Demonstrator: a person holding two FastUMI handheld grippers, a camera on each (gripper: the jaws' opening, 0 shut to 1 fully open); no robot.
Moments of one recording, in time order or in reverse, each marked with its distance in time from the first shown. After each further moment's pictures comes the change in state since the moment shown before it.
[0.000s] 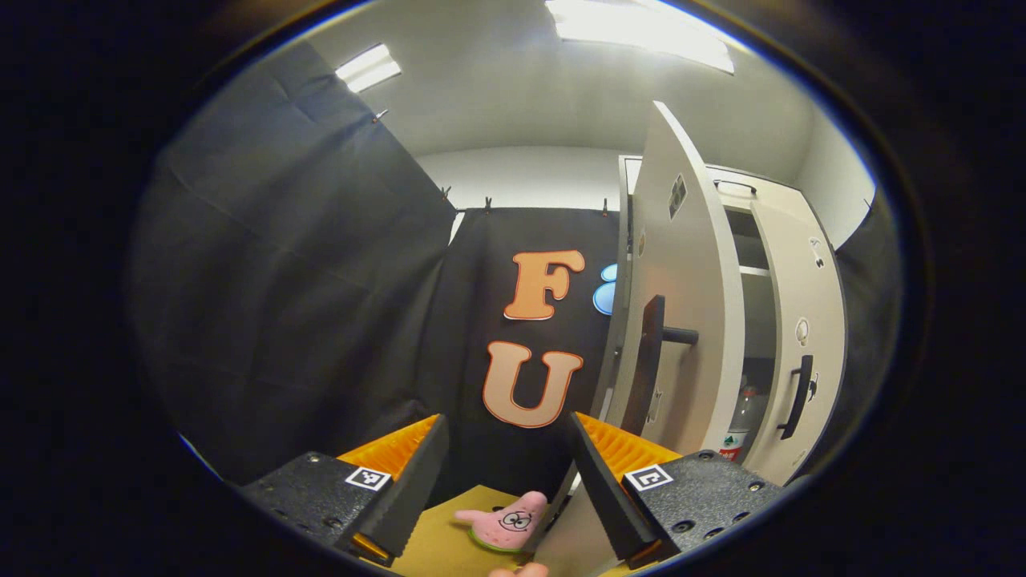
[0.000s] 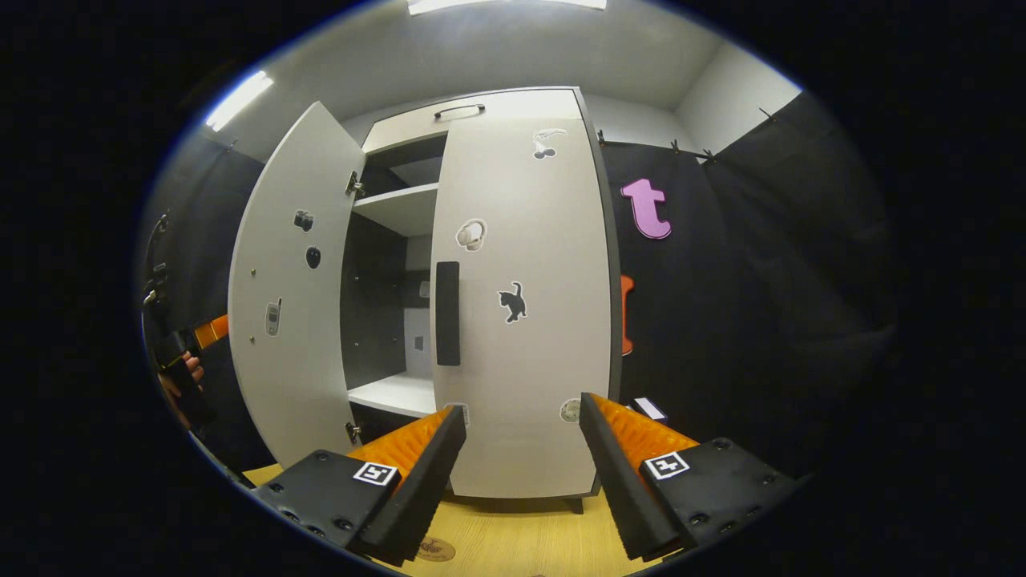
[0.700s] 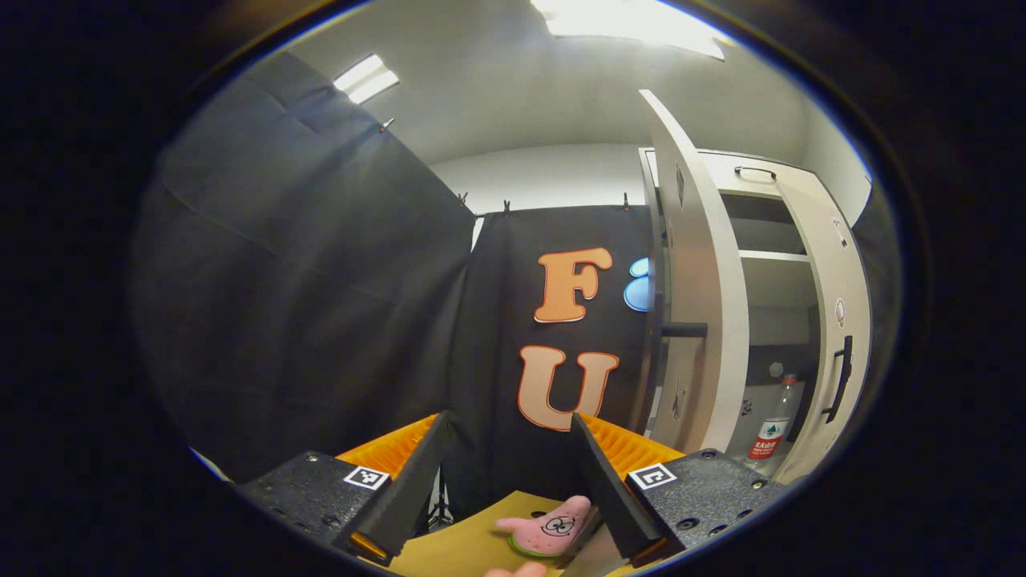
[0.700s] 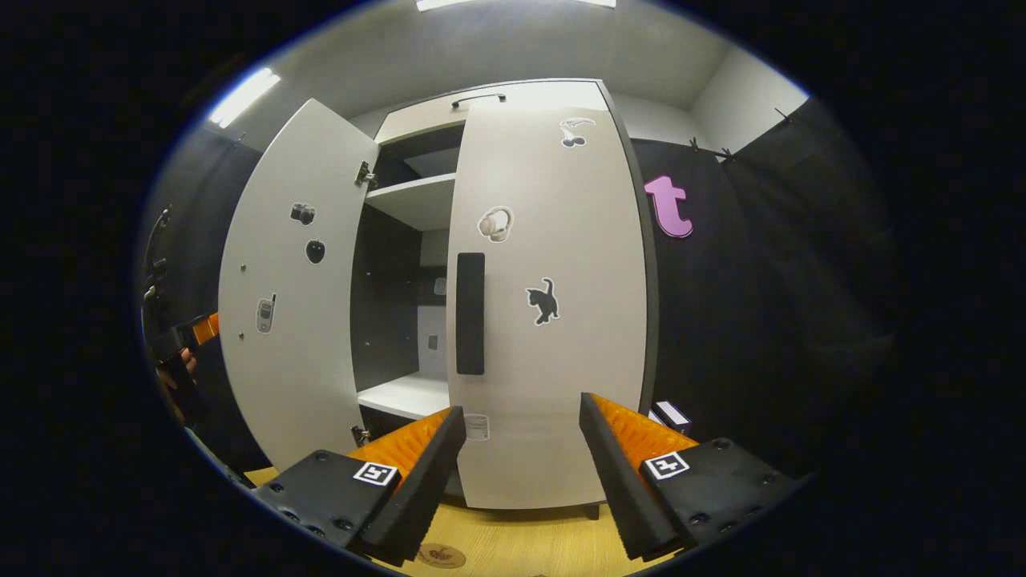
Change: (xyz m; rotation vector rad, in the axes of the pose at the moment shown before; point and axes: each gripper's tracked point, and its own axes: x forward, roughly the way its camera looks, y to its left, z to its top) left arm 0.020 0.042 0.006 0.113 -0.023 0.092; right arm 0.030 0.026 0.001 -0.026 -0.004 0.047
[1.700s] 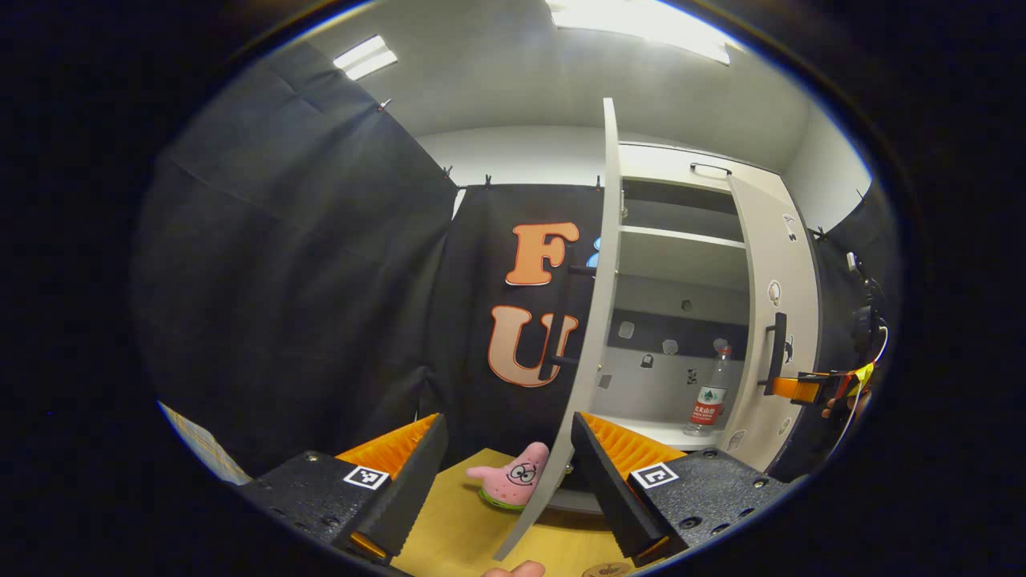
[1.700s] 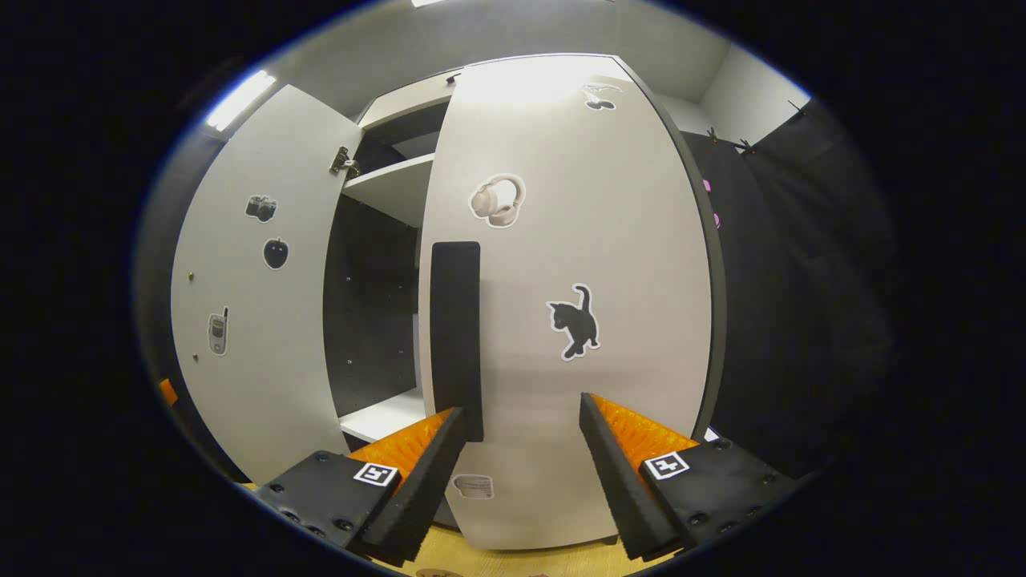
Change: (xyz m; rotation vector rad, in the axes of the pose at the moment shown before) left arm -0.108 -0.019 -0.030 -0.066 0.109 -0.074; right arm 0.125 0.016 0.012 0.026 0.004 0.049
